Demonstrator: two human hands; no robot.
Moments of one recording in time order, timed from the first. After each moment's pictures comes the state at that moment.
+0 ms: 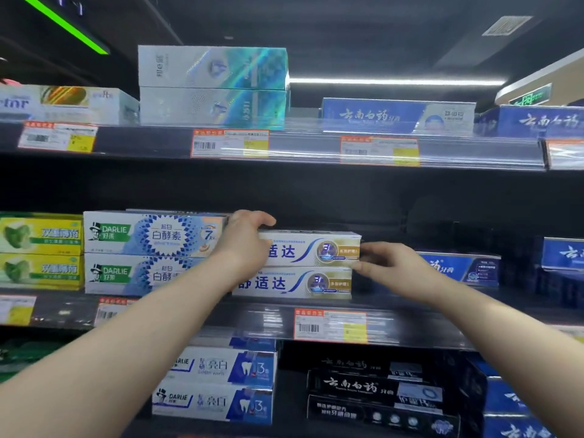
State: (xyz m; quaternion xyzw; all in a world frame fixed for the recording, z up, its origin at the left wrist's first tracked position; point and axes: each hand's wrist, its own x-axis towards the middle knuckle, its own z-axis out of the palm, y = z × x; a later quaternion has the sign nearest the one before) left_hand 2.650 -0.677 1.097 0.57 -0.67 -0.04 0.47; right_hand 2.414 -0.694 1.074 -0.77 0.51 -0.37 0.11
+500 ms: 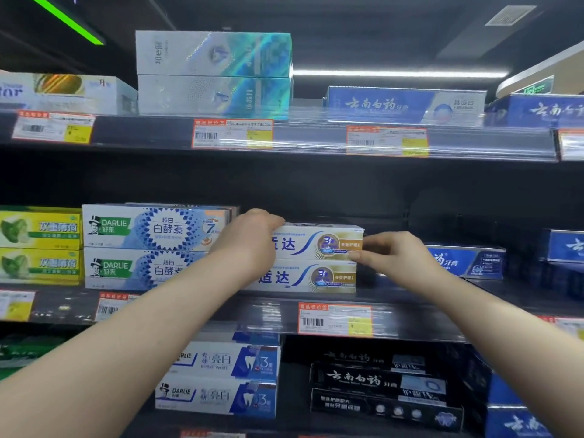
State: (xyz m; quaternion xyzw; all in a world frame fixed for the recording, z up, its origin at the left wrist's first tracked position) left_hand 2.646 -0.667 1.099 0.60 -0.73 0.09 0.33; right_hand 2.421 -0.694 1.075 -0.73 0.53 -0.42 0.10
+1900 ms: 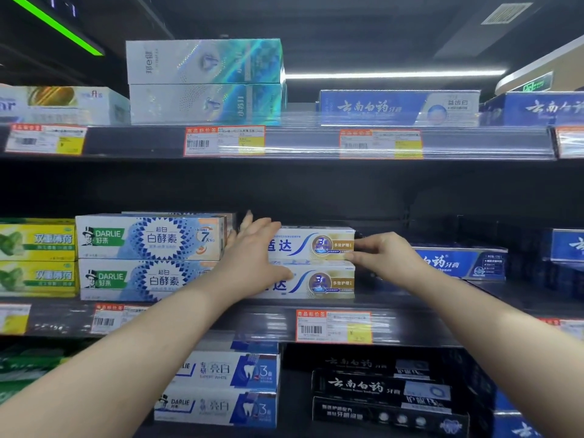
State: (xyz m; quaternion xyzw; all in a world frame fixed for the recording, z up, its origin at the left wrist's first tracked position) left_hand 2.650 -0.696 1.080 0.55 -0.77 0.04 0.32; right_hand 2.422 -0.727 1.074 -0.74 0.52 -0.41 0.11
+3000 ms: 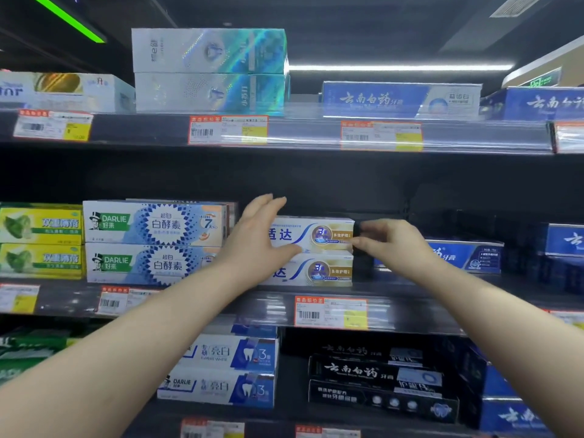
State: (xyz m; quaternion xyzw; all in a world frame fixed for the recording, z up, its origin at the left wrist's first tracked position) left_hand 2.644 -0.674 1.078 0.48 -0.75 0.03 0.46; right_hand 2.422 -0.700 1.080 -0.71 0.55 -0.43 0.07
